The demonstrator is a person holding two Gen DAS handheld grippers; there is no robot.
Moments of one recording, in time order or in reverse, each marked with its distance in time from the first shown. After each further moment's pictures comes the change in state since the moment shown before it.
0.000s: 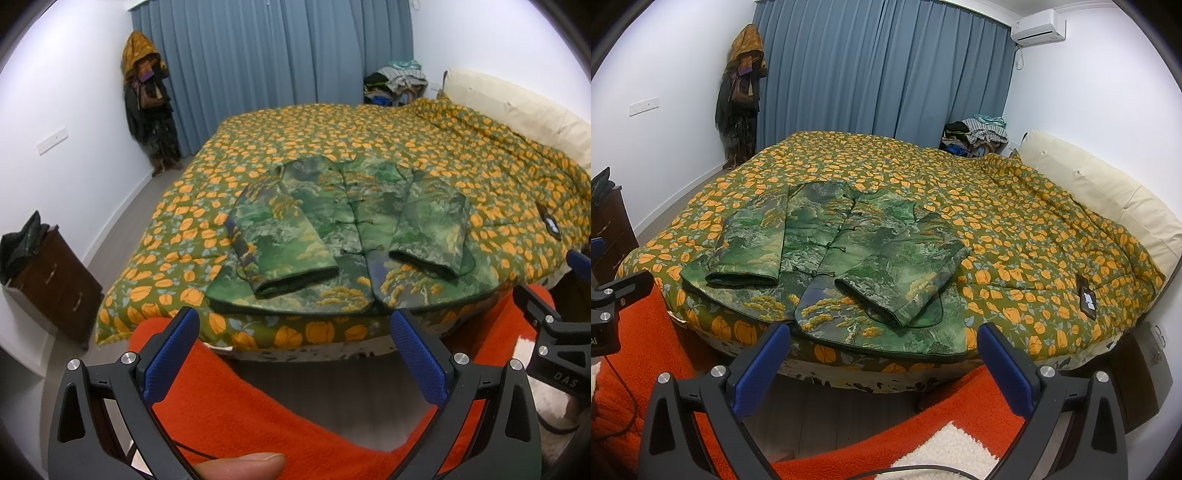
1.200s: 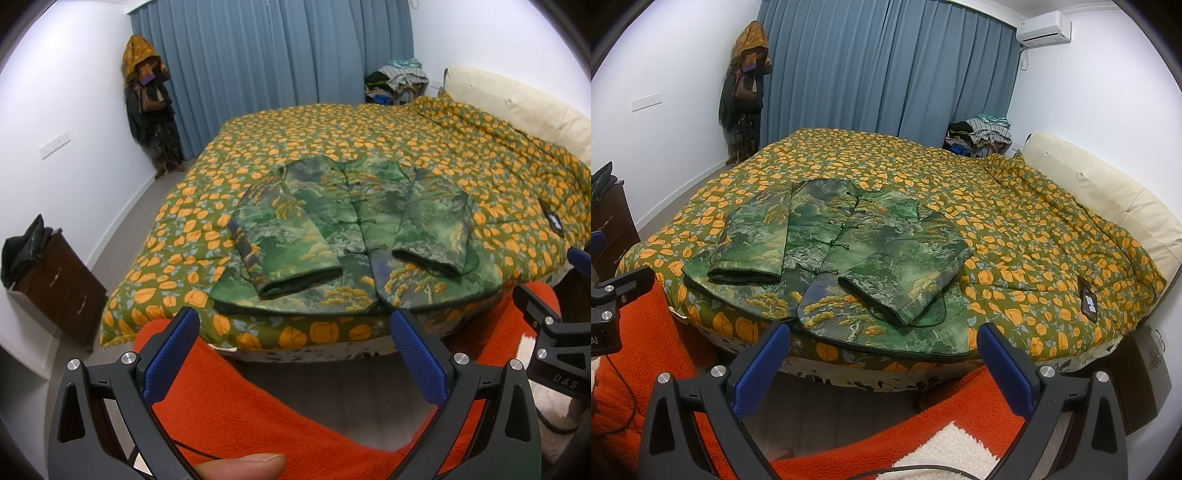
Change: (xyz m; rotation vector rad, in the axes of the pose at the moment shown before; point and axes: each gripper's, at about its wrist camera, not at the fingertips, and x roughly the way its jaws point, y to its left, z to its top) left arm -0.001 0.001 0.000 0.009 0.003 0.012; right arm 0.002 0.007 -0.001 -0.016 0.007 -0.001
